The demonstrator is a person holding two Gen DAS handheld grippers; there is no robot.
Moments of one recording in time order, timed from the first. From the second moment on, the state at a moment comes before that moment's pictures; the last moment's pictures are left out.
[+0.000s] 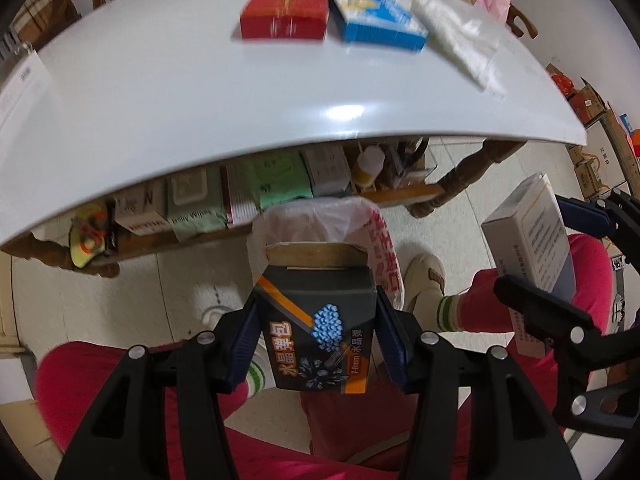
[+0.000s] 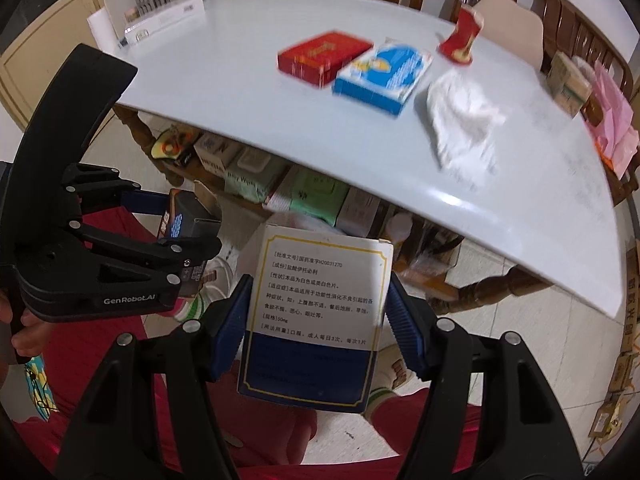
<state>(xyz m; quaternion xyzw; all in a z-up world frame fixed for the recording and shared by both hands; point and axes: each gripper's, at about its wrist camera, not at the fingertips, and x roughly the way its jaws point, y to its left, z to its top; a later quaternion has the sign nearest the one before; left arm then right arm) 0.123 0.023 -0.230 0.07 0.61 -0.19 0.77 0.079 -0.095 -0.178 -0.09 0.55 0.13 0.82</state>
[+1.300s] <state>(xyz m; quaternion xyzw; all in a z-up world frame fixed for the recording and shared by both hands) 0.166 0.012 -0.381 0.03 0.71 -0.17 0.68 0.127 -0.096 -0.321 -0.07 0.64 0.11 0.76</state>
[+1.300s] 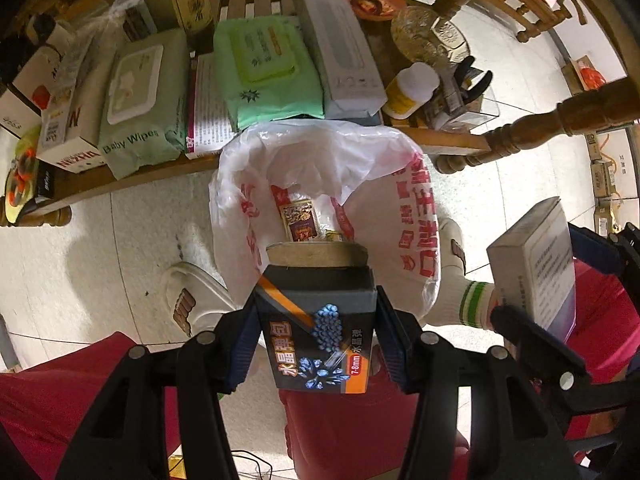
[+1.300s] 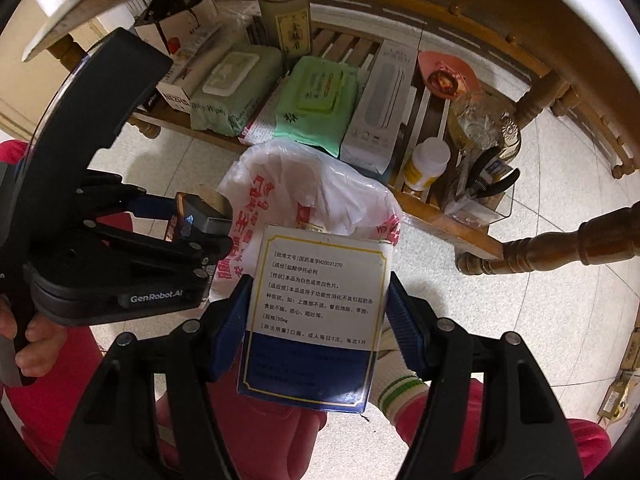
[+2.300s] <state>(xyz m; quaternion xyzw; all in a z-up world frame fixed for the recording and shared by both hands) 0.198 0.015 -0.470 0.00 0.77 -0.11 0.62 0.148 -0.079 -0.442 -0.08 0.71 0.14 0.68</state>
